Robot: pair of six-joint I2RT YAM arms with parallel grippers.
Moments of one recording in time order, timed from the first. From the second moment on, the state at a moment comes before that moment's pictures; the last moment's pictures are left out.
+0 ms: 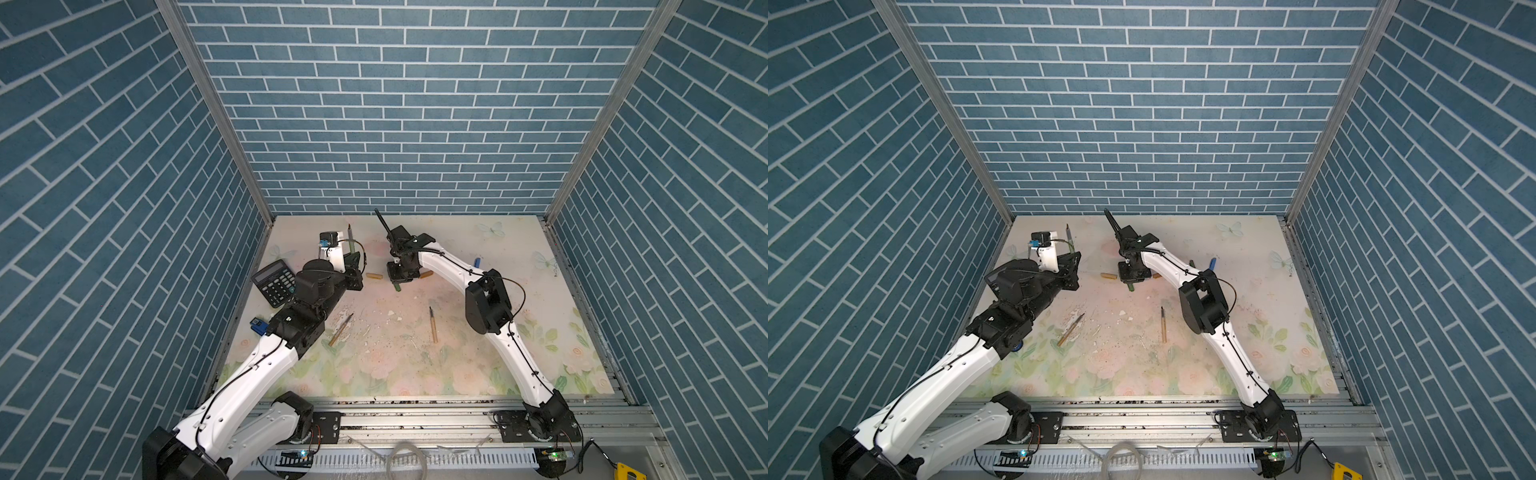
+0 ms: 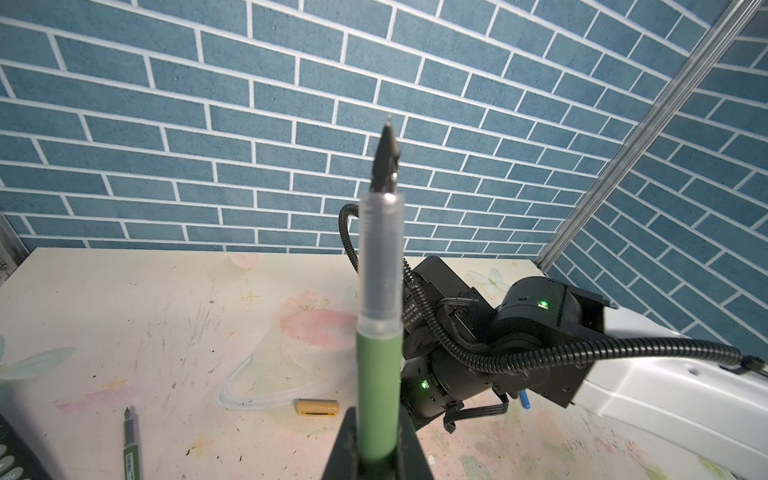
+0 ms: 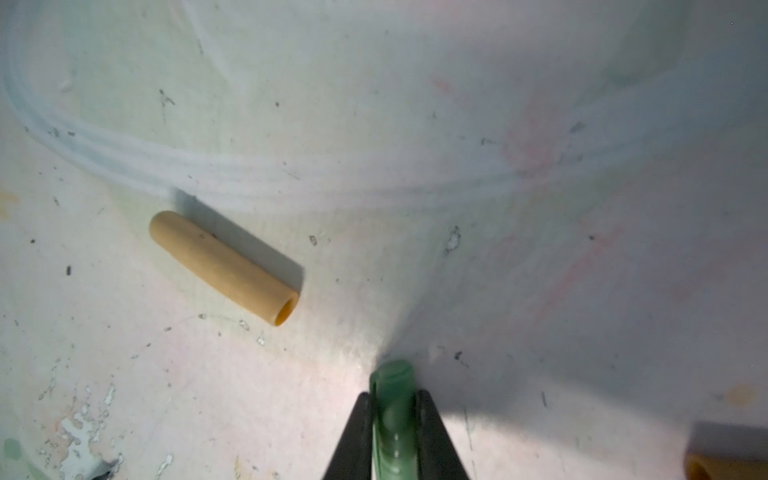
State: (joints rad) left arm -0.48 0.96 0.82 -0.07 -0.13 -0.30; right arm 0.75 2.57 2.35 -1.01 -0.15 0.40
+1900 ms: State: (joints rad) left arm -0.48 0.98 0.82 -0.07 -0.10 -0.30; right arm 0.74 2.51 2.27 -1.03 -0.21 0.39
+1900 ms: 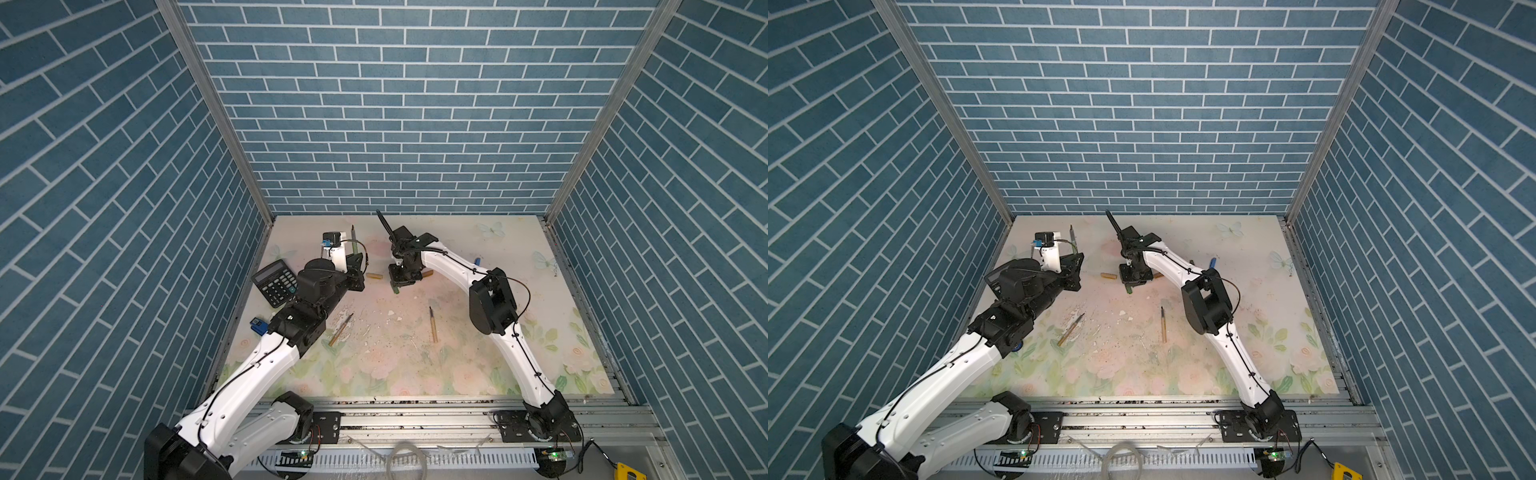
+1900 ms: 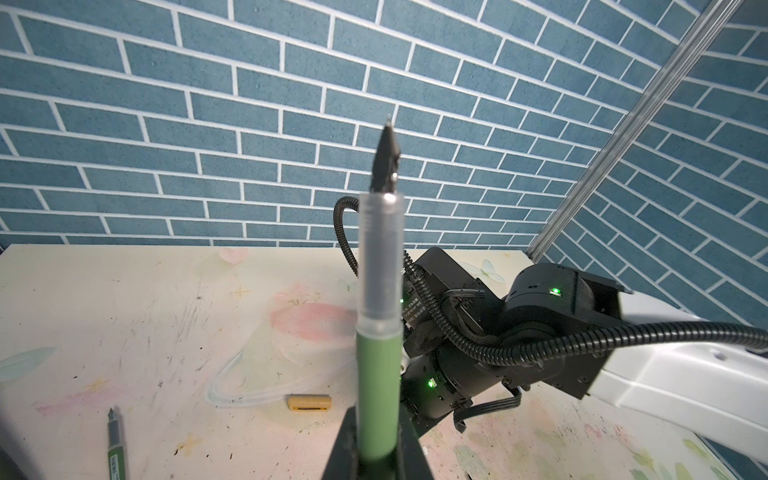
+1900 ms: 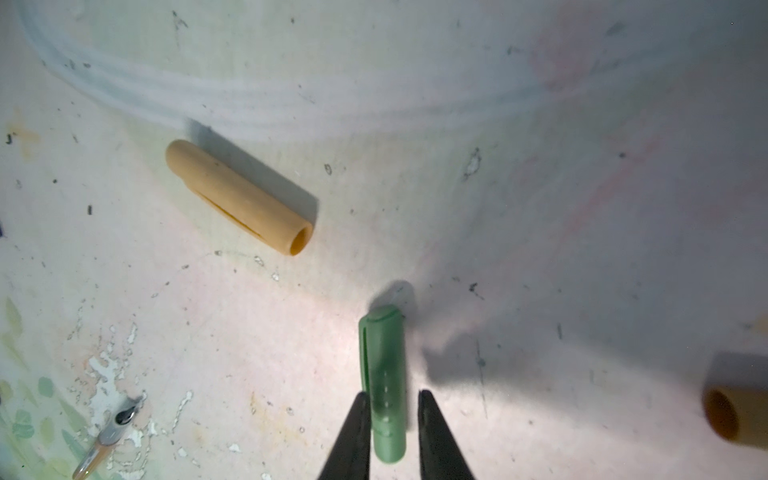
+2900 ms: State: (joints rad) left arm -0.48 0.98 0.82 -0.07 -0.10 -0.30; right arm 0.80 2.45 2.13 -0.89 -0.12 0.38
